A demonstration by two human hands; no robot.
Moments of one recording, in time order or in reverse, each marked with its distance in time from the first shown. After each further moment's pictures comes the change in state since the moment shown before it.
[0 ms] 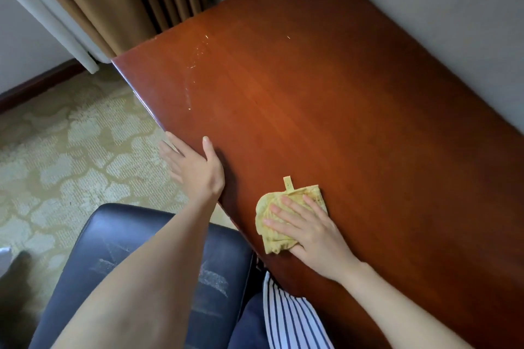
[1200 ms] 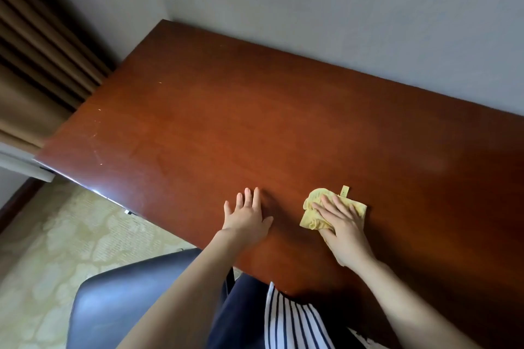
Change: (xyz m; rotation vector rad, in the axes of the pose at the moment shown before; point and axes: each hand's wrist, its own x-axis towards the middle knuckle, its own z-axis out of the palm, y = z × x) left_hand -0.256 0.053 0.031 1.018 -0.943 0.807; right_hand -0.250 0.012 0.006 0.255 0.358 0.890
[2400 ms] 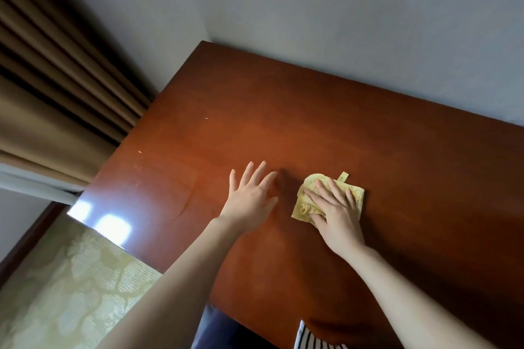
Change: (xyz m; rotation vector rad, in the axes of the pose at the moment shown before) left_hand 0.106 -0.137 -0.137 0.080 0.321 0.243; right_hand 0.194 -0.129 0.046 -0.120 0.008 -0.014
